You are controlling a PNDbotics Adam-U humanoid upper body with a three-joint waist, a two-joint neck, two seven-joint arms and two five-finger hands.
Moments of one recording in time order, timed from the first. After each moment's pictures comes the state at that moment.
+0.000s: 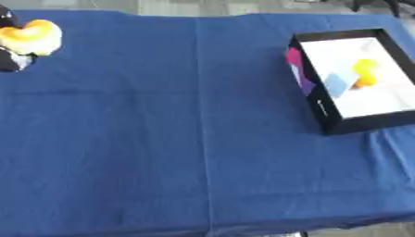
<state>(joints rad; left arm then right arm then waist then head) -0.95 0.46 -0.26 -1.24 -0.83 0.22 -0.40 -0.29 -0.81 -0.41 -1.35 -0.34 -0.22 0.29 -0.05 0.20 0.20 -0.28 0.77</state>
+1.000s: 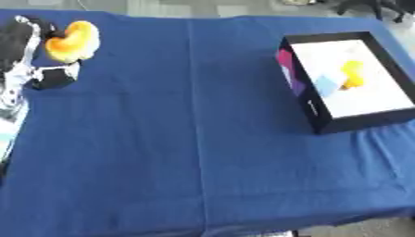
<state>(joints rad) -0.85 0.21 -0.28 -1.24 -0.85 0.19 0.06 -0.58 -0.79 -0.17 -1.34 -0.22 -0.25 0.39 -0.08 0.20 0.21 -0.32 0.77</state>
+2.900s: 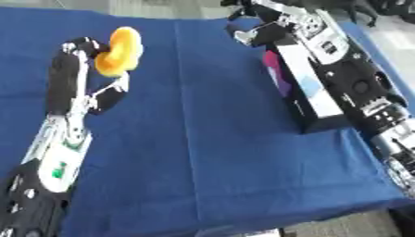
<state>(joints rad) -0.82 -0.03 -0.31 -1.15 -0.86 -0.03 0.40 -0.78 -0.59 0.06 -1.15 0.13 -0.38 0.58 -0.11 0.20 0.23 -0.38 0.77</state>
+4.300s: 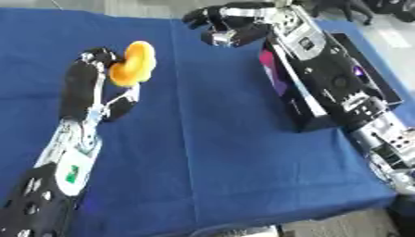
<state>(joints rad) -0.84 -0.08 -0.32 -1.07 -0.97 -0.06 0.41 -0.84 -0.55 0.11 -1.15 0.07 -0.34 0.84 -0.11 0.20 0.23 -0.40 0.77</state>
